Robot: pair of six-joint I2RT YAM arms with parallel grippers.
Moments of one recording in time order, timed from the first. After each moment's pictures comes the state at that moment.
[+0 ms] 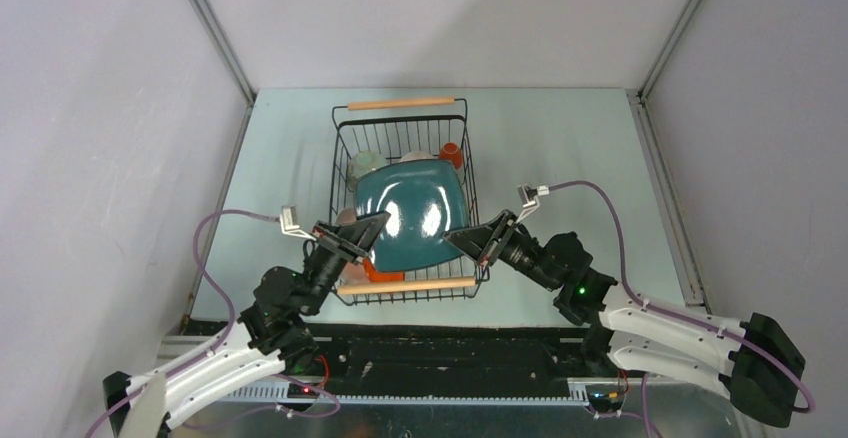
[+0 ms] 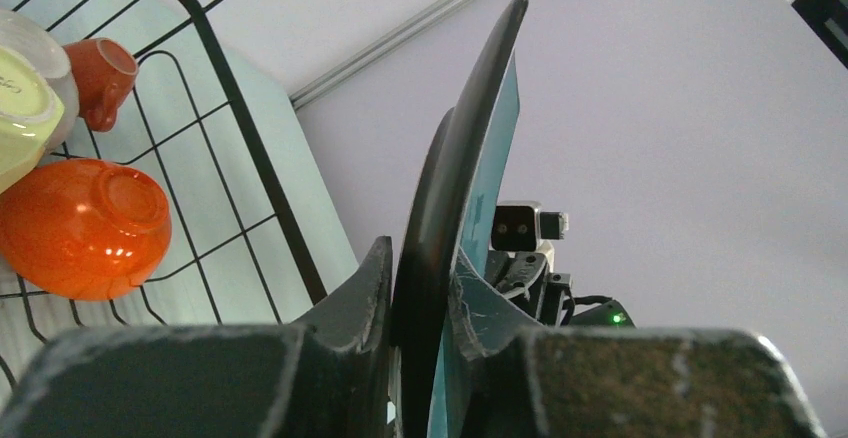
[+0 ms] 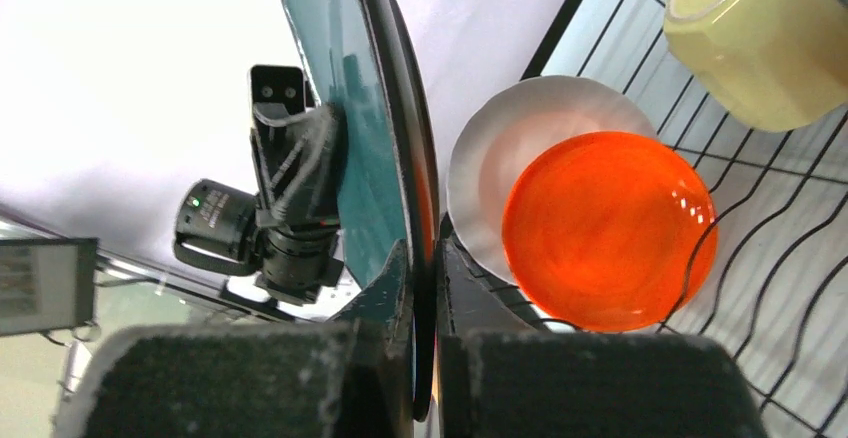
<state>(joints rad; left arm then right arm) -0.94 0.35 0.26 0.38 -0.40 -0.99 0.96 0.88 0.40 0.60 -0.03 1.02</state>
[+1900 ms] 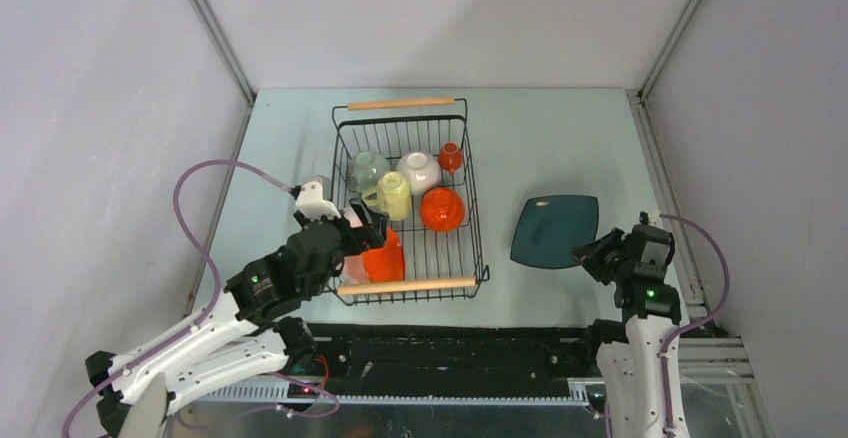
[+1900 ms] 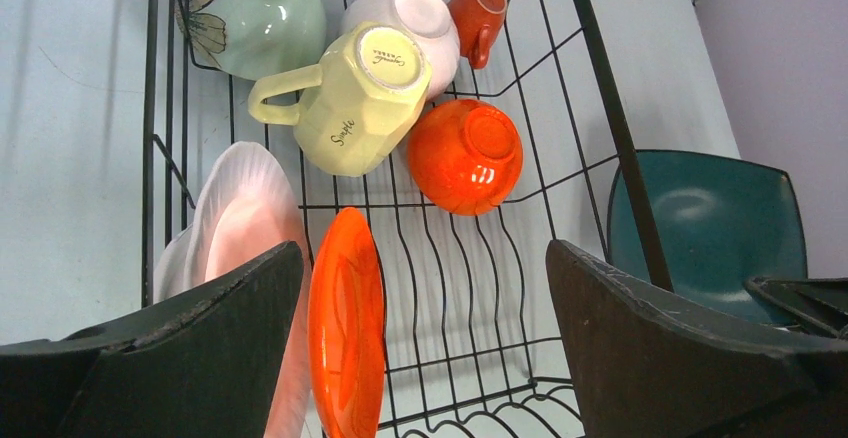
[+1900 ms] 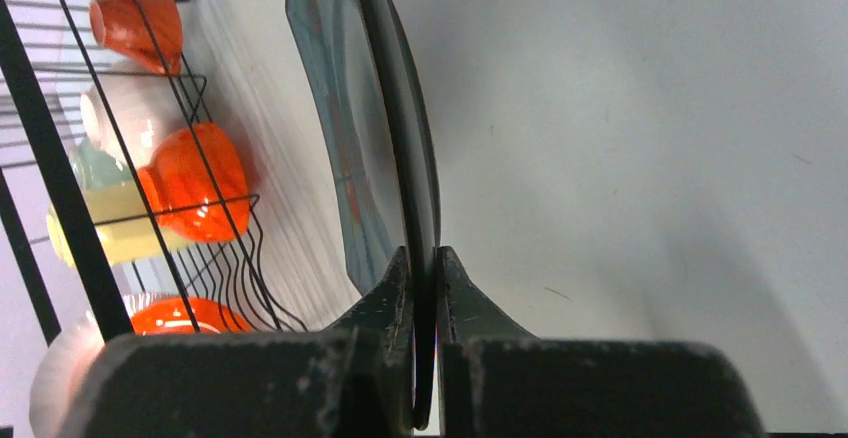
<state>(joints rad) -0.94 0.65 0.73 -0.49 -0.64 -0.73 -0.18 0.50 0.44 -0.65 -0.27 0.75</state>
